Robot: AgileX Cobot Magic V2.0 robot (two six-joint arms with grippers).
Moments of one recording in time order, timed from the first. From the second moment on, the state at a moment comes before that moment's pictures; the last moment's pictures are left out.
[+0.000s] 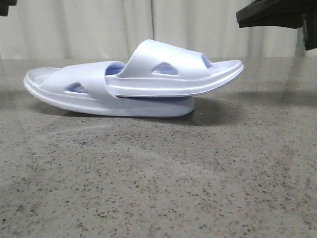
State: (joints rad) left arm 0.17 1.41 -1.04 -1.28 0.97 1.13; right arm -0.17 1.60 -1.06 1.42 1.17 -1.11
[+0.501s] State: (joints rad) left arm 0.03 1.04 -0.96 -1.14 0.54 1.16; right arm -0.07 1.19 -0.94 1.34 0.76 -1.13
